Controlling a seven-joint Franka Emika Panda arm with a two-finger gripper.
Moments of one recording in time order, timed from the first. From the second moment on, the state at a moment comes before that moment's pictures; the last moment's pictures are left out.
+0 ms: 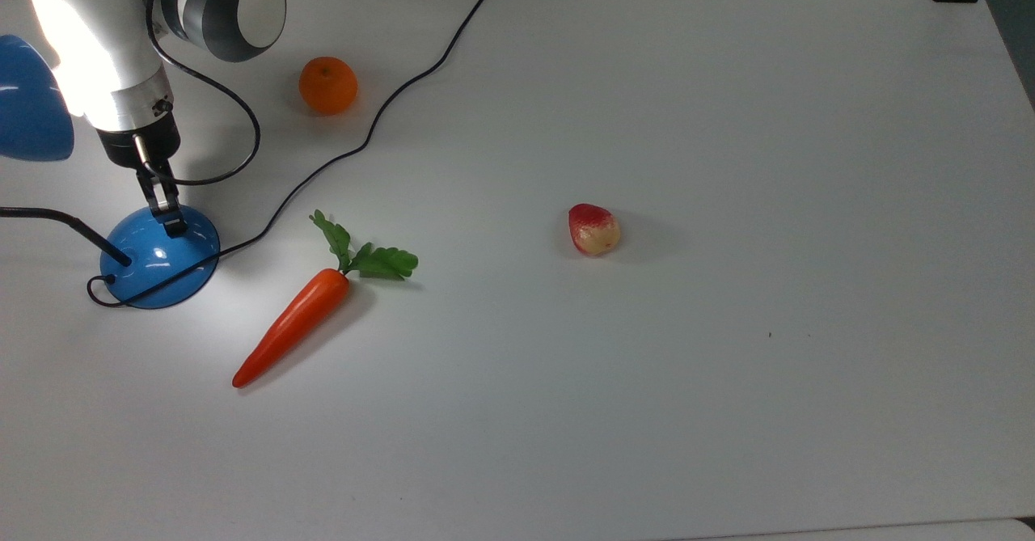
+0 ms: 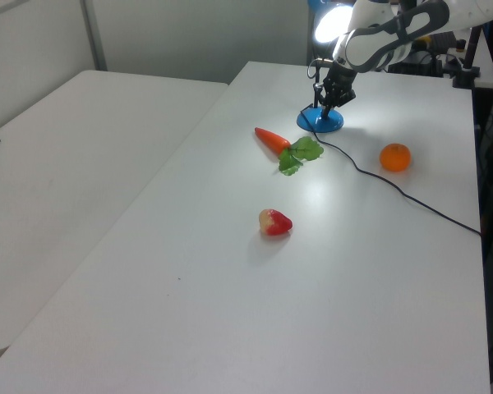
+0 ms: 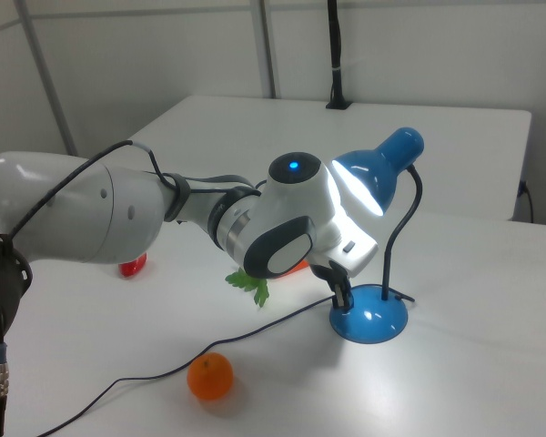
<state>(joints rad) -0.42 0.51 0.06 -1.68 0.09 2.51 0.61</state>
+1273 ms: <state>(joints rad) -0.38 0.31 0.06 -1.87 0.09 2.44 0.45</state>
